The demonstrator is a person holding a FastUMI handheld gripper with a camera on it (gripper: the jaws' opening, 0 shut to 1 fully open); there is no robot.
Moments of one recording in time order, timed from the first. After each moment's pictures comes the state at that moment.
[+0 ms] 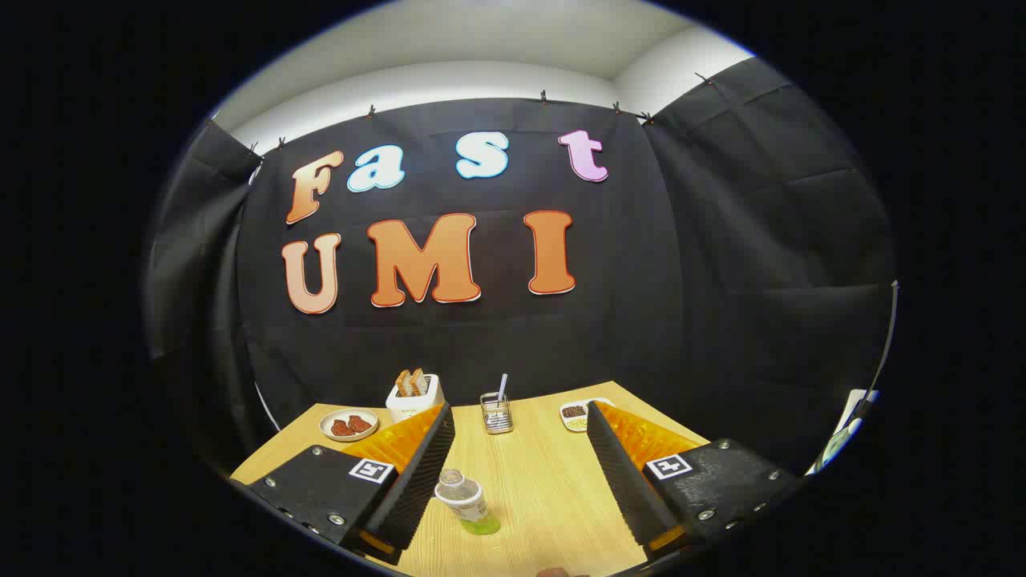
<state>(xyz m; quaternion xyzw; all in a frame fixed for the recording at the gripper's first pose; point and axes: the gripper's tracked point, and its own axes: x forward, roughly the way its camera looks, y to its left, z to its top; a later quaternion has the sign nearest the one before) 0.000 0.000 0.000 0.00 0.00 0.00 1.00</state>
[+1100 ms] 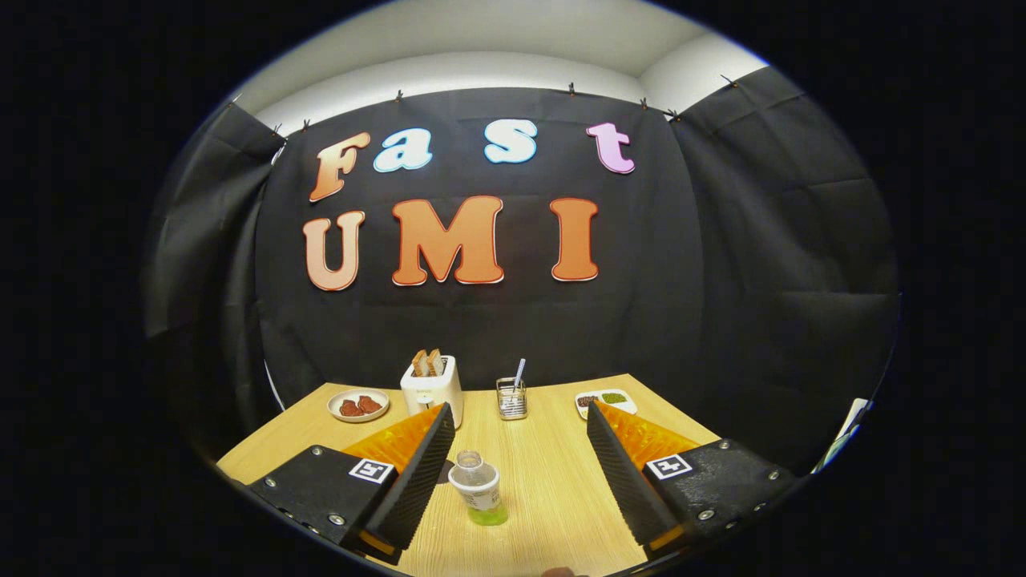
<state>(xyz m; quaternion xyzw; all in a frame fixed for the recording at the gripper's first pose) 0.002 0.029 -0.035 -0.04 0.02 0.03 1.00</state>
